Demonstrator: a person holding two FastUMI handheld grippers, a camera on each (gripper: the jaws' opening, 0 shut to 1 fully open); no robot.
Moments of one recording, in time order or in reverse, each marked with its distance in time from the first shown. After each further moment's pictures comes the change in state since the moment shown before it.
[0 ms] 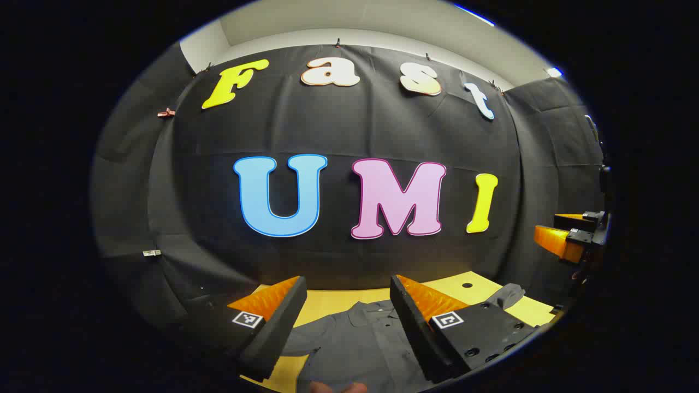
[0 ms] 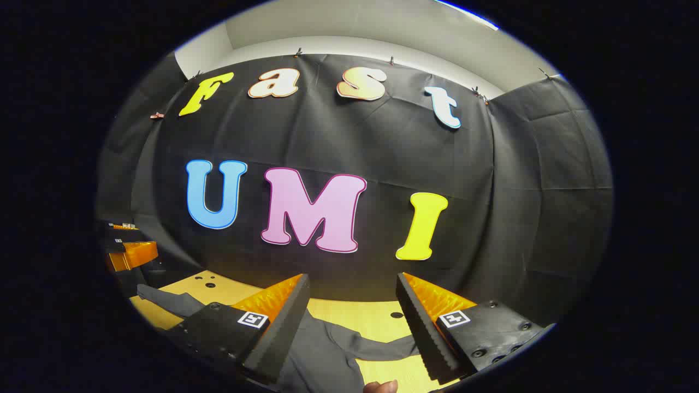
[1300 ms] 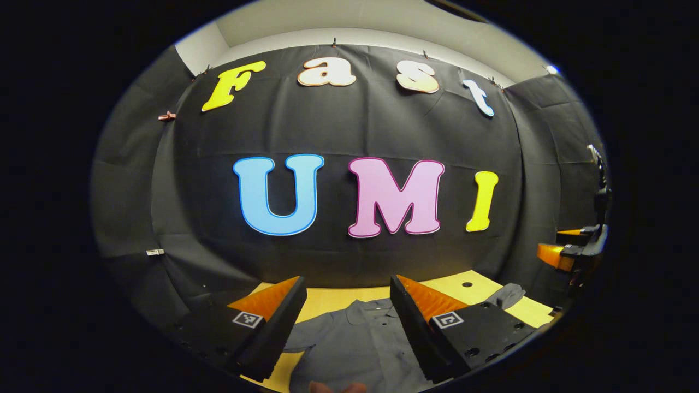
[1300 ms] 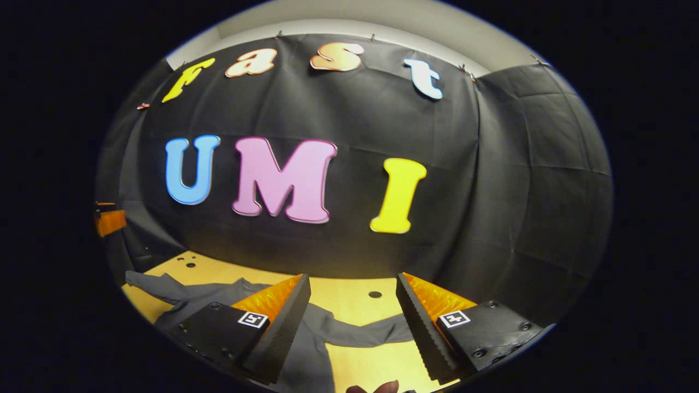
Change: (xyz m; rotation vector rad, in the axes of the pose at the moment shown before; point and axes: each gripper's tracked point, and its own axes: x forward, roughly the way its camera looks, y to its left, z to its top) left arm -0.007 -0.031 -0.008 -0.014 0.023 0.021; right arm 0.026 -0.106 -0.088 -0.001 0.182 -0.081
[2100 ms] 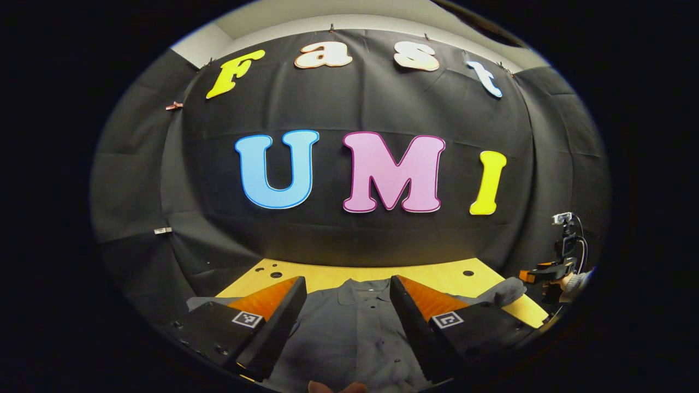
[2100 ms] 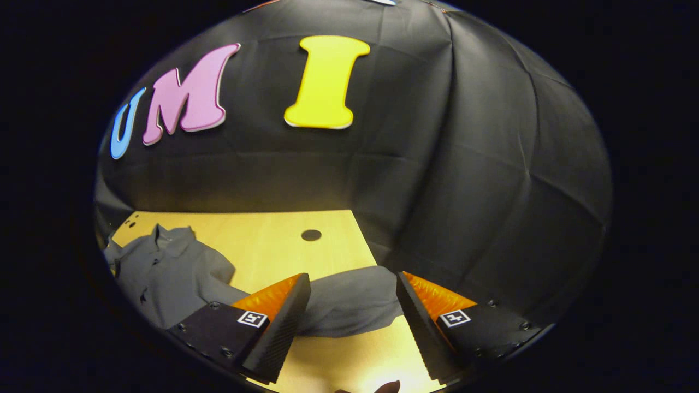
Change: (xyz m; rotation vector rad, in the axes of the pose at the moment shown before) left arm -0.003 -0.061 -0.039 -0.005 0.111 0.111; right arm 0.184 -0.167 -0.225 0.037 0.372 -0.076
